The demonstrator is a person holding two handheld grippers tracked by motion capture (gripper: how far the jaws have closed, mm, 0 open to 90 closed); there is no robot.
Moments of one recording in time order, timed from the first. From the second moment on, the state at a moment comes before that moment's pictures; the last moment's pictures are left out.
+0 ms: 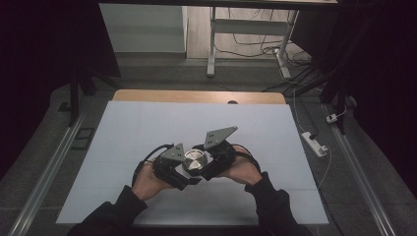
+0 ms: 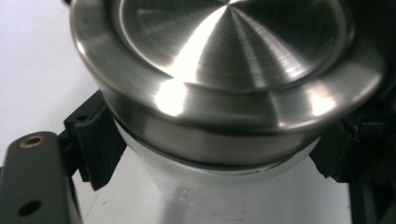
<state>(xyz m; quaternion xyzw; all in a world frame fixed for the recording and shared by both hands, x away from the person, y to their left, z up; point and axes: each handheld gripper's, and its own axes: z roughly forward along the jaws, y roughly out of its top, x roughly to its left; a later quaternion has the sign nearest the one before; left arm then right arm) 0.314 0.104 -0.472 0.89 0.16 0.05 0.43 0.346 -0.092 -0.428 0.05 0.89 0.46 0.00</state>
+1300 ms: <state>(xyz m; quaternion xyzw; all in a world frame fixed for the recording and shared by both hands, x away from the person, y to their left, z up) 0.315 0.101 -0.475 0.88 0.22 0.07 0.42 0.327 -0.086 -0.427 0.18 0.87 0.45 0.08</state>
